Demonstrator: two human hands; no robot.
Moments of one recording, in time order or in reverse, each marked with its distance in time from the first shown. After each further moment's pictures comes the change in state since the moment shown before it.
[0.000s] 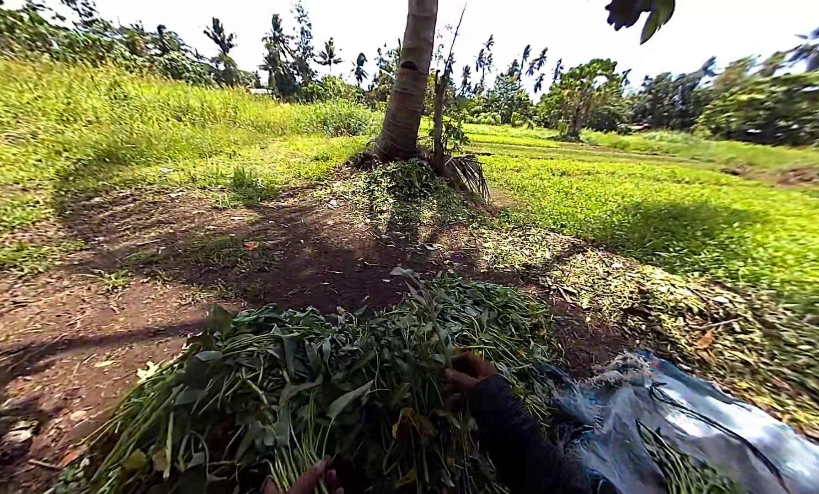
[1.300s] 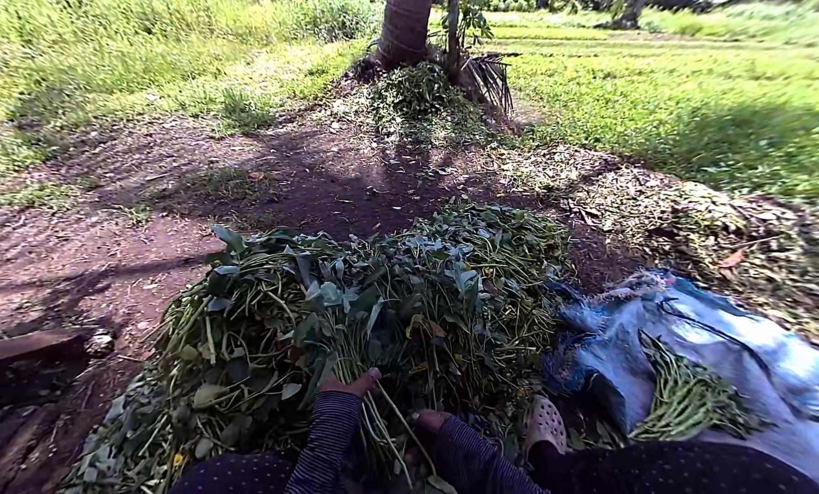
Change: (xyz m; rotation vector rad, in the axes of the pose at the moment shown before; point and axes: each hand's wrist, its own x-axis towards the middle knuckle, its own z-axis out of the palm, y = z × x) left_hand -0.021 -0.022 0.022 0.562 0.018 0.094; right_hand -0.092 0.172 0.083 0.082 -0.376 0.593
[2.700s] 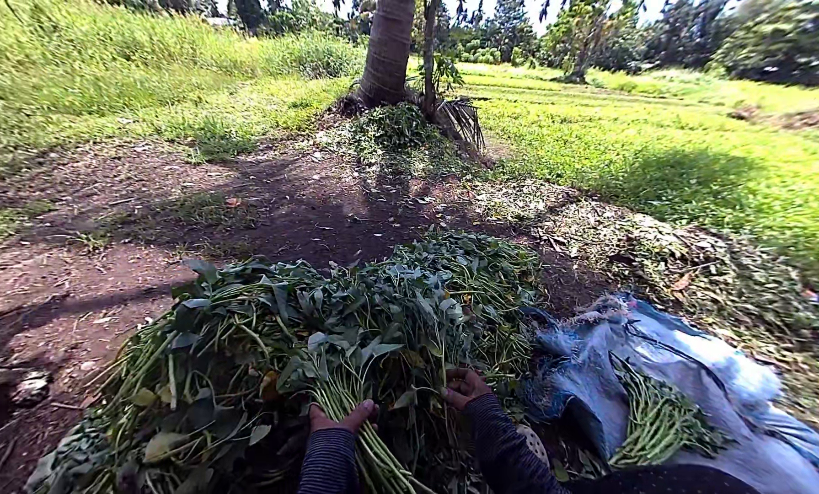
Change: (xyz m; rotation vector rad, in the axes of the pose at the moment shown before) left_hand -0.011 0.002 0.022 -0.283 0.010 -0.113; right_hand -0.013 -0.047 -0.091 -0.133 0.492 -0.470
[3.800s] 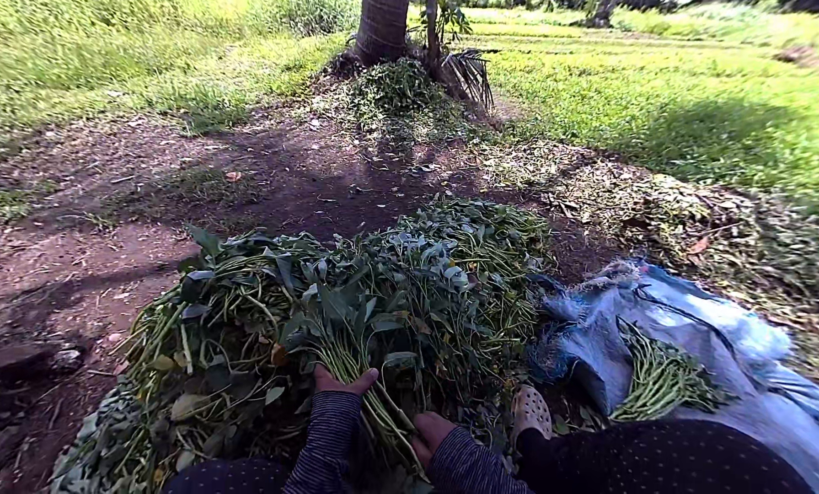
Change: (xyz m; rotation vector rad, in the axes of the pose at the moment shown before) left_hand -0.002 0.004 -0.008 0.429 0.044 0.200; right_hand -0.083 0.003 0.073 -0.775 -0.460 -0.051
